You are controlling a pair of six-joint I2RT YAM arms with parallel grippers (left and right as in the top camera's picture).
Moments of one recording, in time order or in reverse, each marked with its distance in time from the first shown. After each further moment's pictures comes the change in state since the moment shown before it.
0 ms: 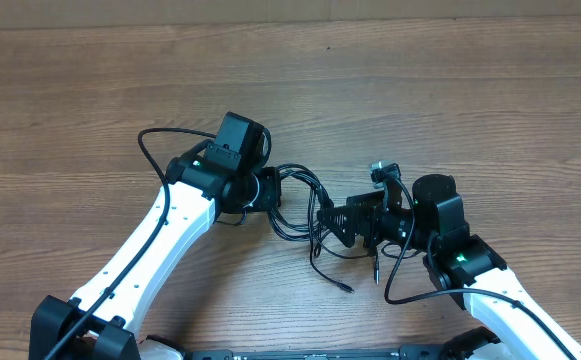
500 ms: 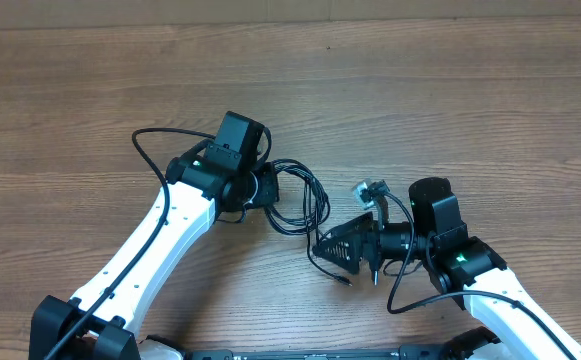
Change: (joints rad) left arm 0.000 0.000 0.000 0.011 -0.087 -0.086; right arm 0.000 0.000 0.000 -0.132 -0.308 -0.049
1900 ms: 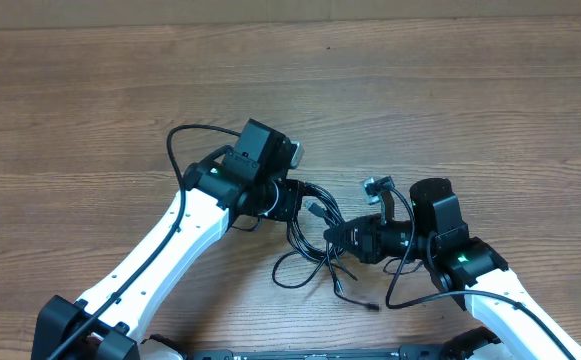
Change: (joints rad) left arm -0.078 -0.002 0.000 0.035 0.173 0.221; right arm -0.003 -0.010 0.002 -0.031 0.065 0.082
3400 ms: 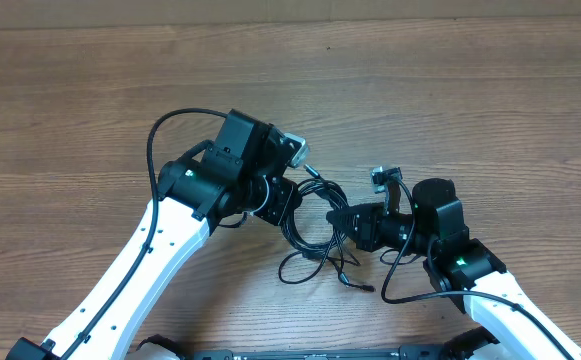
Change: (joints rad) left arm 0.012 -0.101 0.101 -0.151 0.051 0.275; right arm 0.008 -0.003 -0.028 0.169 0.172 0.132
